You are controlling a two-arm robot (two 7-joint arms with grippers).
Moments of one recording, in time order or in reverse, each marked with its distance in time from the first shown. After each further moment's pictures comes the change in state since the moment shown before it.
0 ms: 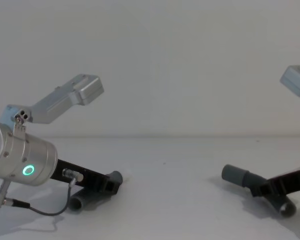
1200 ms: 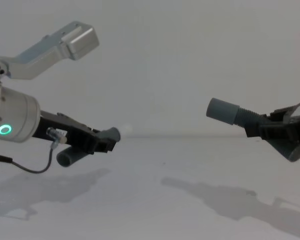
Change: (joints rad) left arm -0.006 0.116 0.009 -0.156 0.079 -0.109 -0.080; right arm -0.039 0.186 0.027 -0.174 0.048 -0.325 0.275
